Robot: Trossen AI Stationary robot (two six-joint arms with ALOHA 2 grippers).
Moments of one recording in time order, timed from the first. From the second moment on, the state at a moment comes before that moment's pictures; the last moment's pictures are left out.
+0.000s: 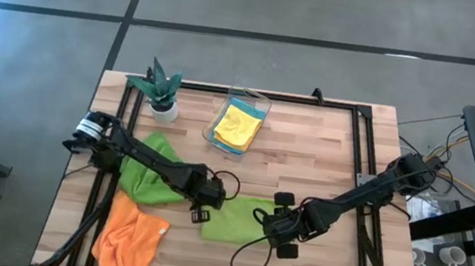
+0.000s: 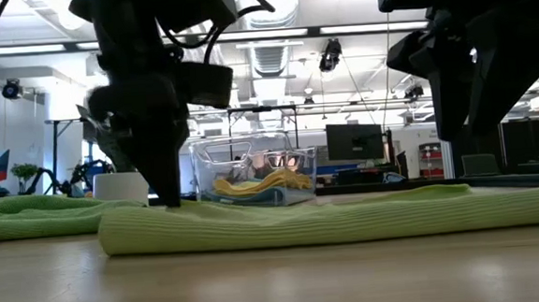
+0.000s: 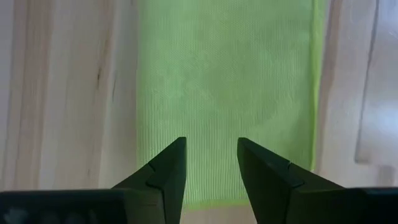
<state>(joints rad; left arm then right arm) -0.26 1.80 1.15 -0.67 -0.13 -0.49 0.52 1.72 1.15 -0.73 0.18 0.35</state>
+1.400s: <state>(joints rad) -0.23 1.87 1.13 -0.53 -0.28 -0.31 0.50 1.68 0.99 -0.41 0.43 0.37</state>
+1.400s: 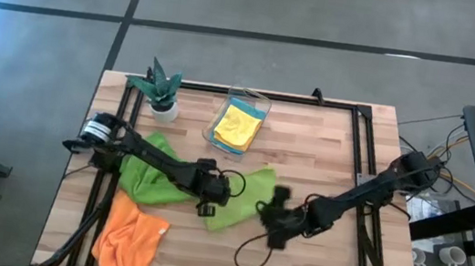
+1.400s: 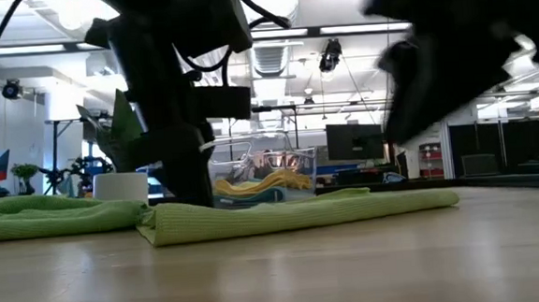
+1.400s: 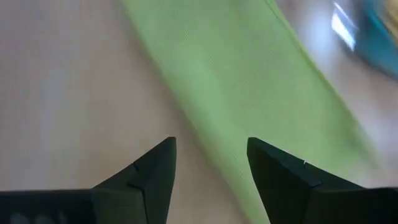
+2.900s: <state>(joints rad) -0.39 1.98 1.23 -0.12 -0.19 0.29 0.61 1.68 0.94 -0.31 0.27 0.41</state>
